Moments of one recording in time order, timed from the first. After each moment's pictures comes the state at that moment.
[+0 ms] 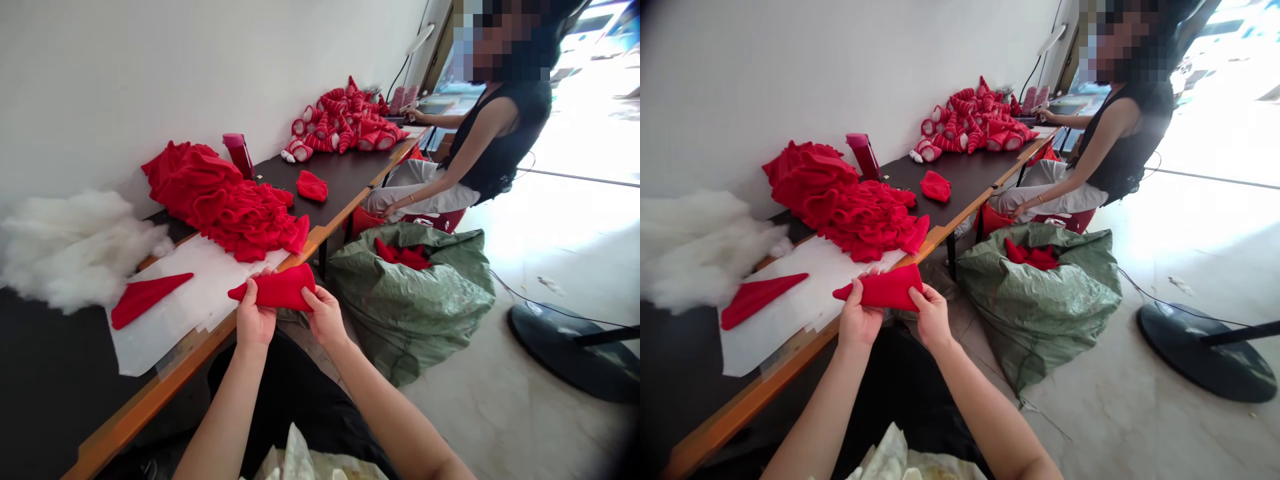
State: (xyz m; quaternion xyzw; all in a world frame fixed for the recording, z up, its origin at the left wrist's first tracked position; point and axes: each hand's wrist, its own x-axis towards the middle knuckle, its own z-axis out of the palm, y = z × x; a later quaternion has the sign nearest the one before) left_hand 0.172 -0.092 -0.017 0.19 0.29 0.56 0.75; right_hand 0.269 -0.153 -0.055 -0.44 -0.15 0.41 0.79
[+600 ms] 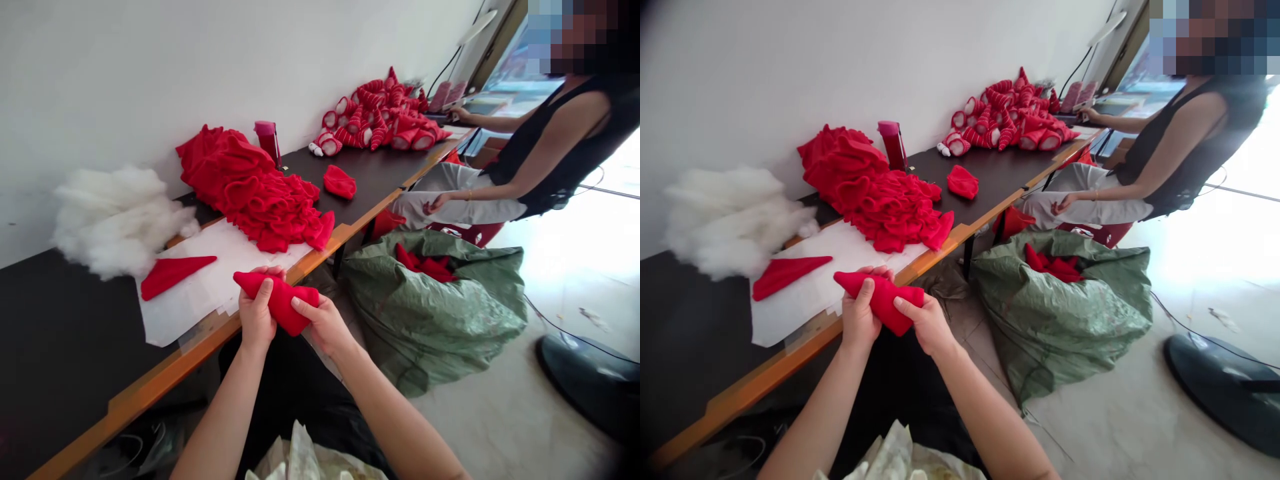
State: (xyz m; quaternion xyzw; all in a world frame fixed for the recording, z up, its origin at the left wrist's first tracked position) left_hand 0.147 -0.098 -0.015 0.33 0.26 0.62 0.66; right_hand 0.237 -0.156 -0.032 -0.37 -0.19 0.61 0.68
